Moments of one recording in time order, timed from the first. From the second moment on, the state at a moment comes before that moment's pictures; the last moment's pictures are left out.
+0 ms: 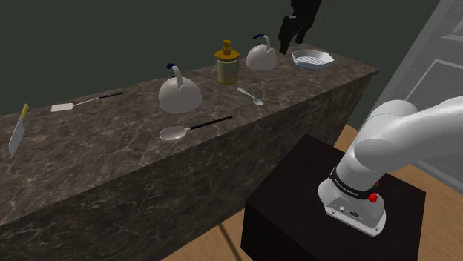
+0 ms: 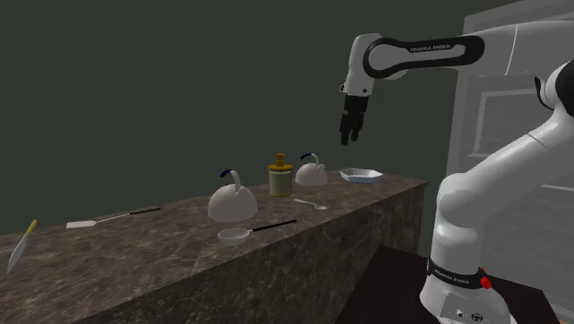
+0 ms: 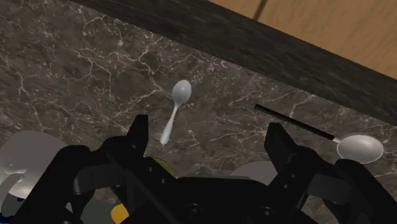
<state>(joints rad) -0.02 -0.82 -0.03 -2.35 -0.10 1.70 -0.03</state>
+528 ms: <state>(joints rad) 0.06 -0.62 -0.04 -2.31 -0.12 1.83 -0.18</state>
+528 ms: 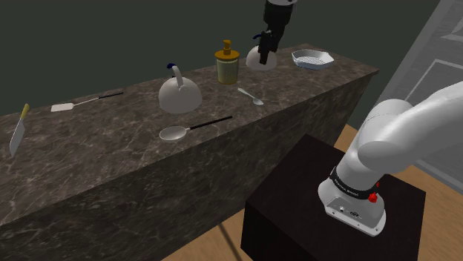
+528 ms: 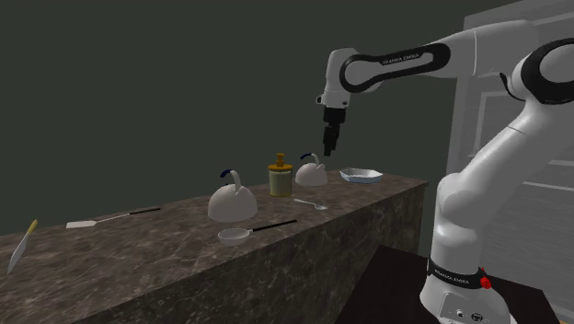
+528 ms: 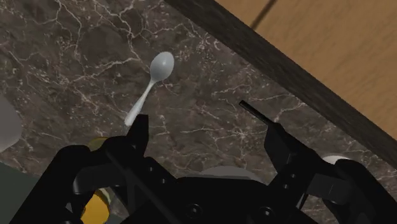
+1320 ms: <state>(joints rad) 0.20 -0.24 0.00 -2.20 -0.13 2.02 -0.45</state>
